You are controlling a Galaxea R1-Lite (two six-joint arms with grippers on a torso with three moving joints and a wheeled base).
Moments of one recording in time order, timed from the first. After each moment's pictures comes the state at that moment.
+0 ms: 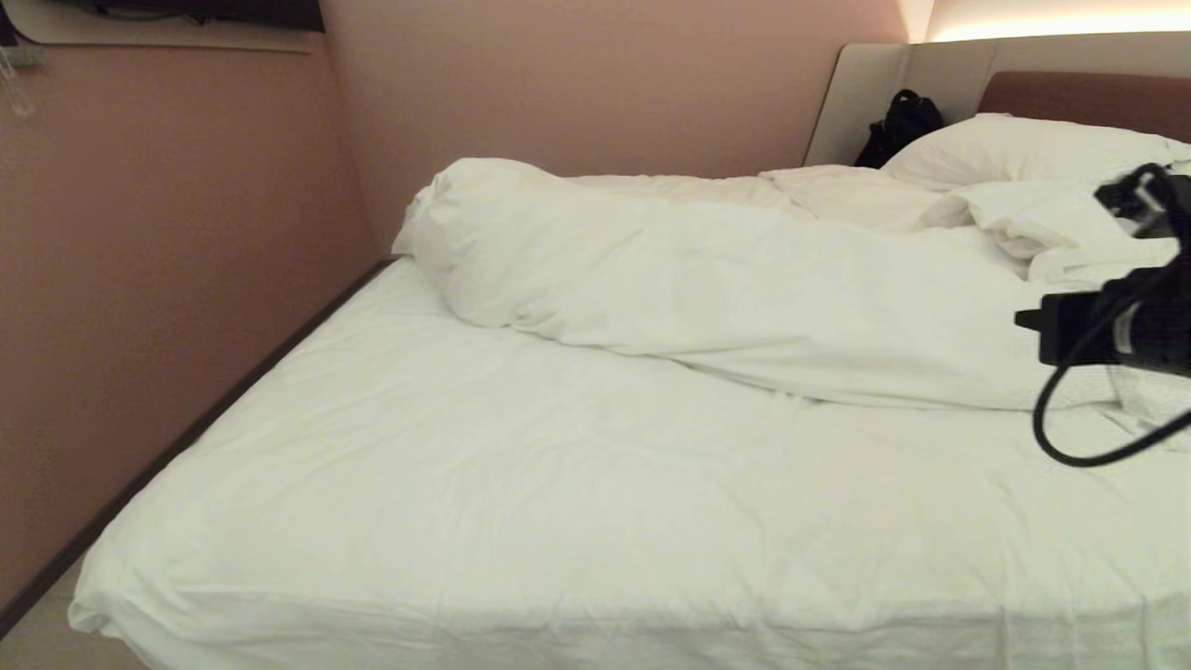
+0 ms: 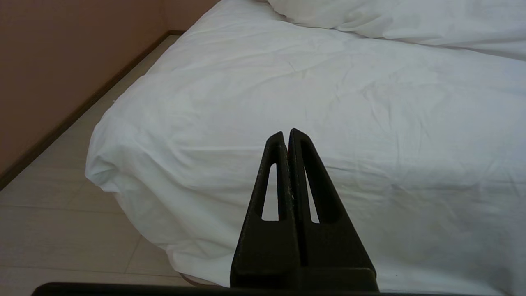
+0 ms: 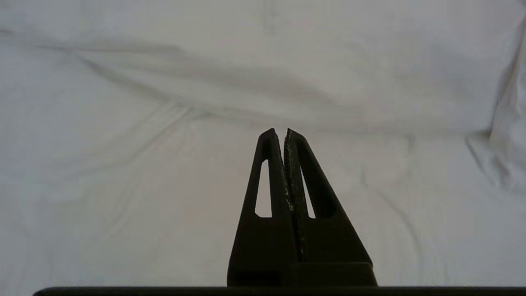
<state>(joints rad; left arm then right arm) 0.00 0.00 0.00 -0.07 0.03 -0.07 0.05 1.48 -1.10 -0.04 -0.08 -0.08</state>
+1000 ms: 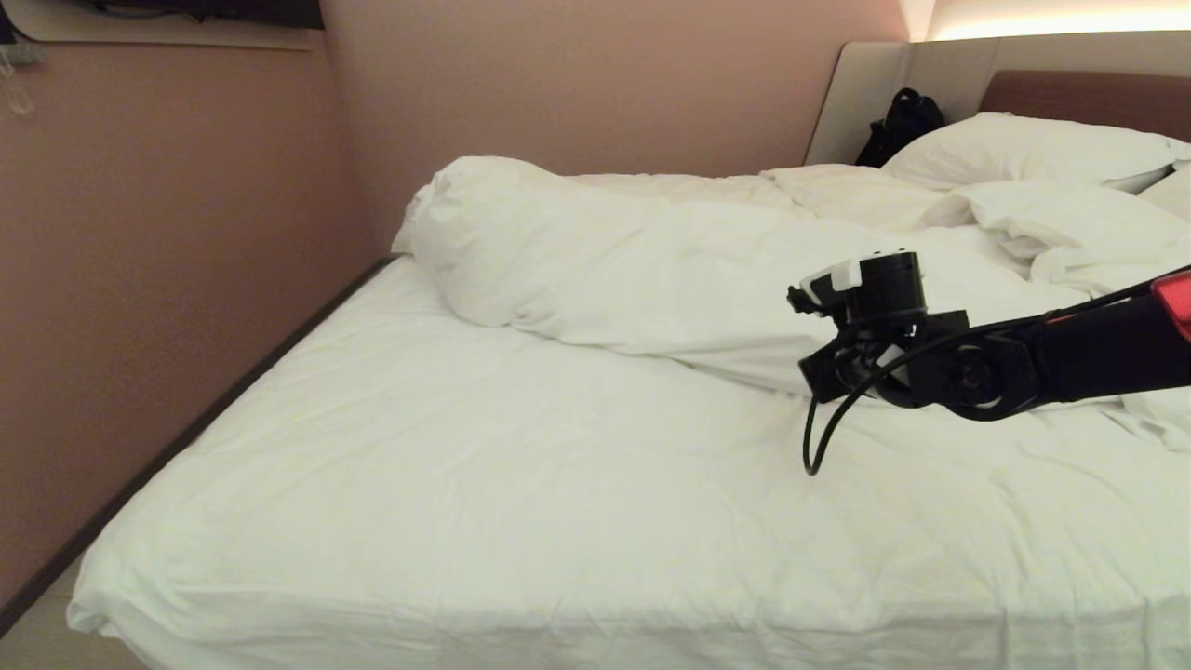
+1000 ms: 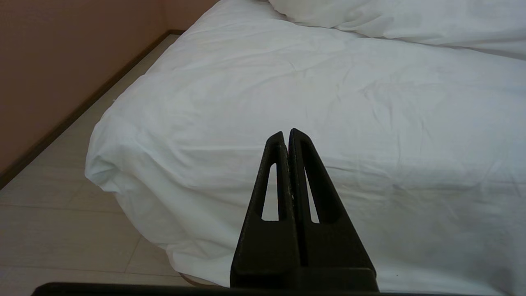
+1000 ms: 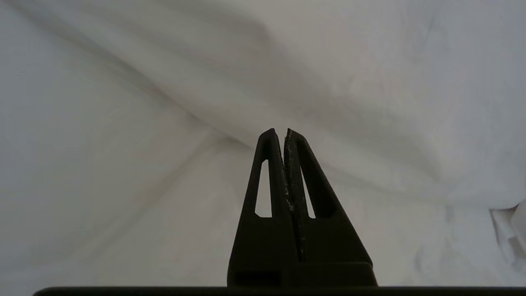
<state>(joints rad) 0.00 0.00 0.00 -0.07 0.03 -0.07 0.32 2.01 -1.35 -0.20 -0.51 -0.29</state>
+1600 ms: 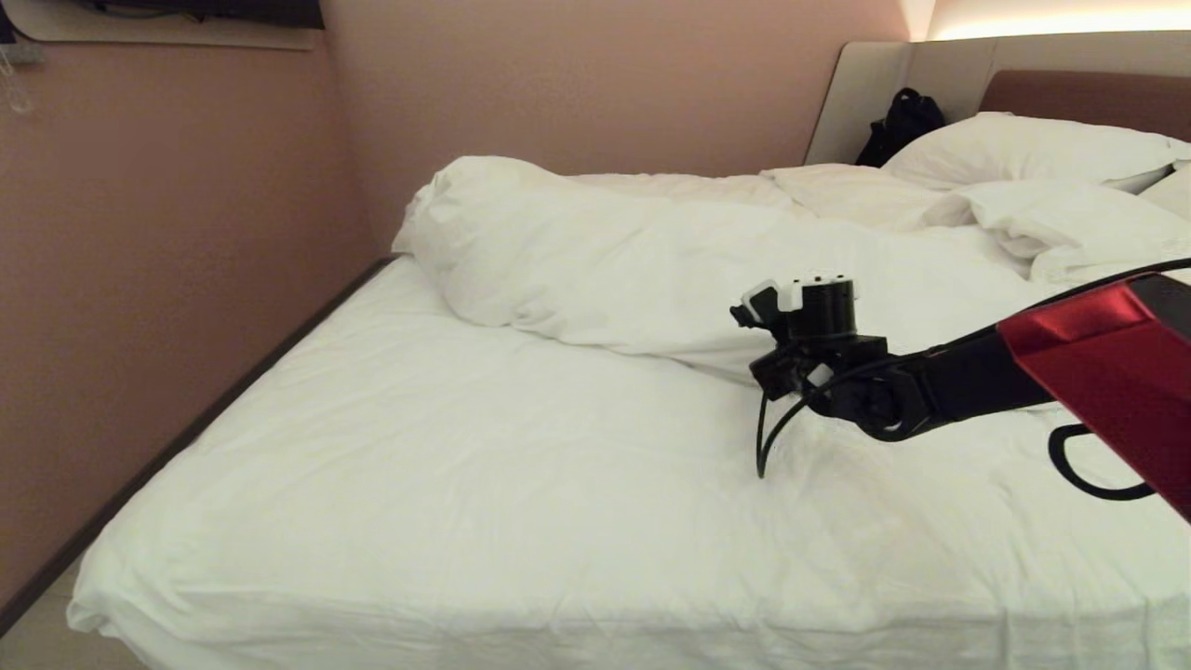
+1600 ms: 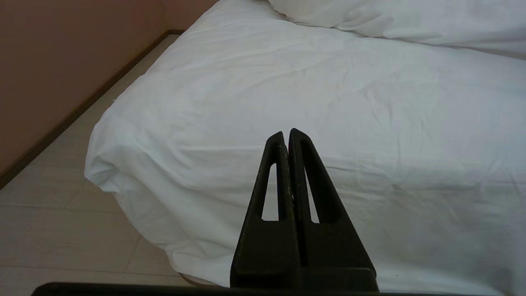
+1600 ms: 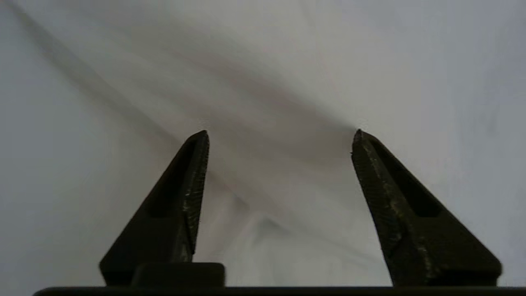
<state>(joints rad) 0.00 0.00 0.00 -0.07 0.03 -0.06 0.36 2.22 -1.46 -0.44 -0.51 -0.47</state>
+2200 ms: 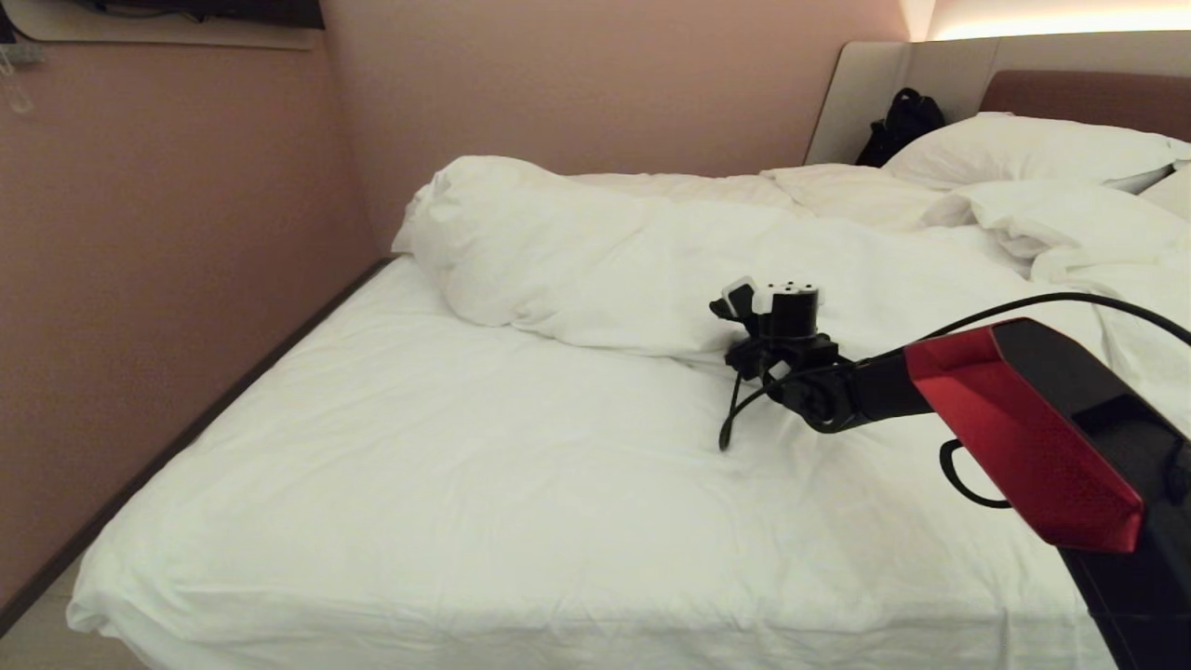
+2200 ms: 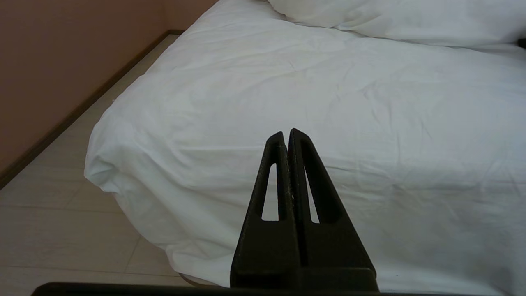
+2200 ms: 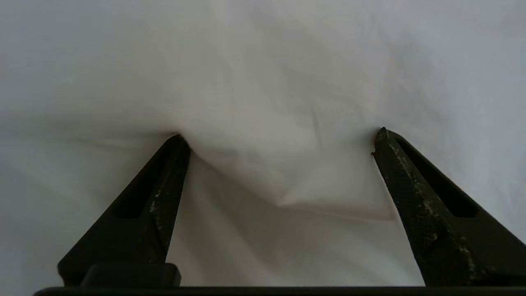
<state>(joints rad) 0.00 0.00 0.00 -0.07 0.03 -0.07 0.32 2.48 -1.80 -0.52 -0.52 -0.52</state>
